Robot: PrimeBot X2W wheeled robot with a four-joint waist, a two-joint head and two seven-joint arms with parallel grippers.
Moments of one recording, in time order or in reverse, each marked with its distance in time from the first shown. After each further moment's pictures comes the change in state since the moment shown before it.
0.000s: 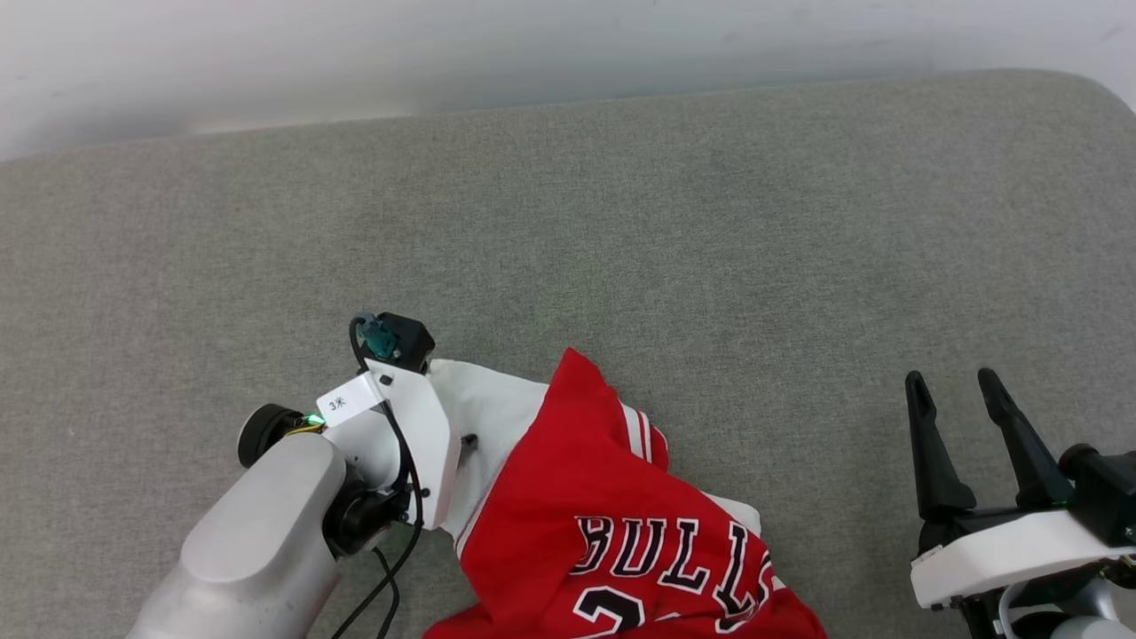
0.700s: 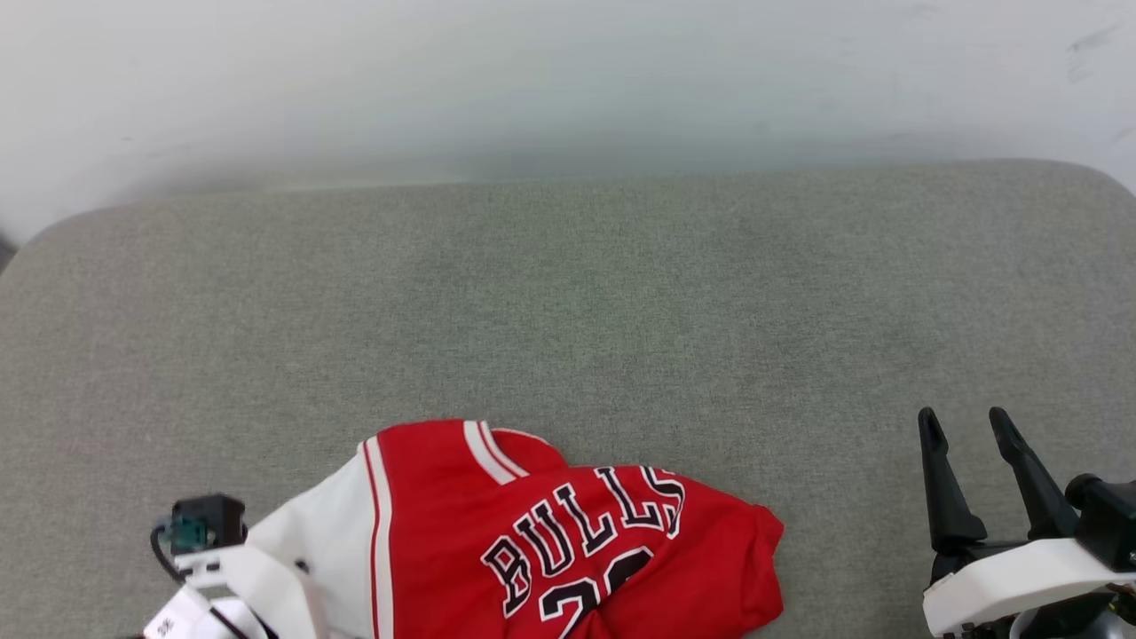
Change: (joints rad) left arm 0.495 0.167 0.247 -0.351 -0.074 0.363 -0.296; right arm 0.045 0.000 -0.029 0.025 0.001 0.000 0.006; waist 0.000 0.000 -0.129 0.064
